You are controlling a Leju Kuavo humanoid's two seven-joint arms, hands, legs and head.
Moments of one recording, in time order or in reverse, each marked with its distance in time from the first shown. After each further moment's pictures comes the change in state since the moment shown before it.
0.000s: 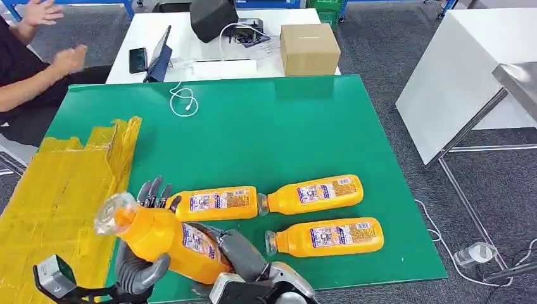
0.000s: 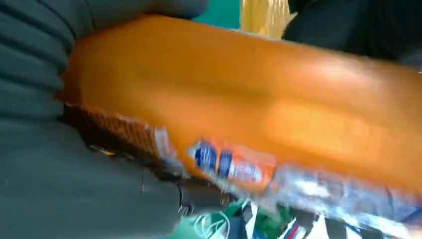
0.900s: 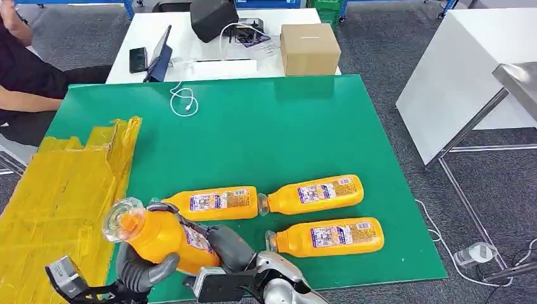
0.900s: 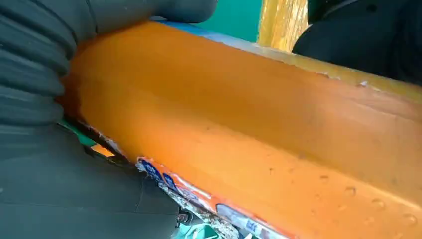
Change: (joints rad) left arm -0.026 0.046 -0.009 0.031 -0.186 0.061 -0.033; right arm -0.125 0.031 0.073 0.159 0.047 0.026 0.008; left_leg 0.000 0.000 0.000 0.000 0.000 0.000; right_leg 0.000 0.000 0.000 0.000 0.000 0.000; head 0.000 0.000
